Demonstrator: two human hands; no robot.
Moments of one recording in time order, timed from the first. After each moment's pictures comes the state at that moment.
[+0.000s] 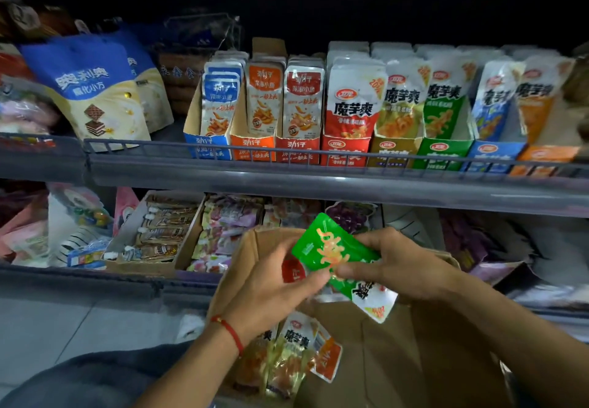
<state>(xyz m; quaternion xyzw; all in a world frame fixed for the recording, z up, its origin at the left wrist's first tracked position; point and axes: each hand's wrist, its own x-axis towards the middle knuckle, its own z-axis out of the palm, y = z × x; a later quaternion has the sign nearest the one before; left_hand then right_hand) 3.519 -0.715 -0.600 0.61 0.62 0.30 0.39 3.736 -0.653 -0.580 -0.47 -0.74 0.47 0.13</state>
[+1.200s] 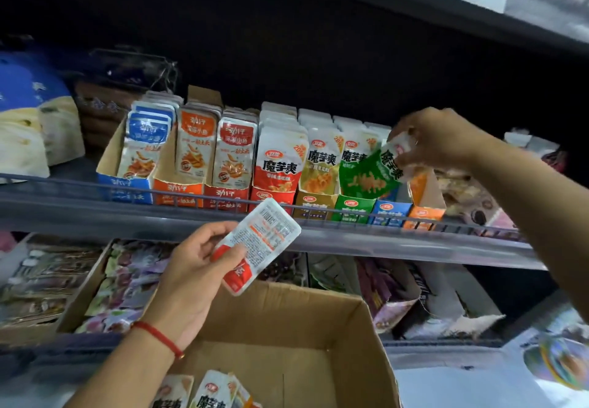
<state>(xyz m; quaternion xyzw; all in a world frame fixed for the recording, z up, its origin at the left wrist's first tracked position) 3.532 -0.661 -0.564 0.36 0.47 0.58 0.56 3.828 -0.564 -0.361 -0.67 -0.74 -0.07 0.06</state>
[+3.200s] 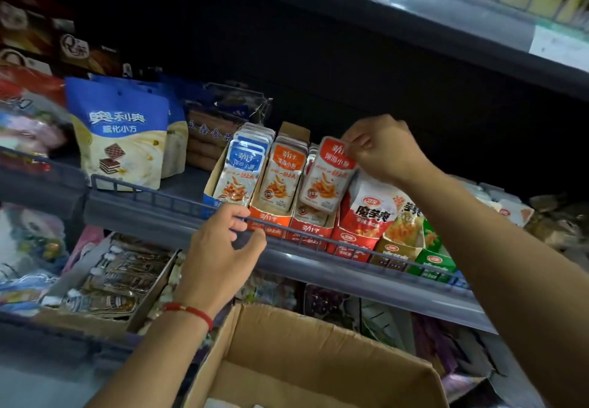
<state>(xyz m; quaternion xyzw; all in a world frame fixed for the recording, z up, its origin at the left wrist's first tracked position) 3.437 -0.634 -0.546 0.51 0.65 0.53 0.21 3.633 -0.507 -0.381 -0.53 -0.81 -0.02 0.25</state>
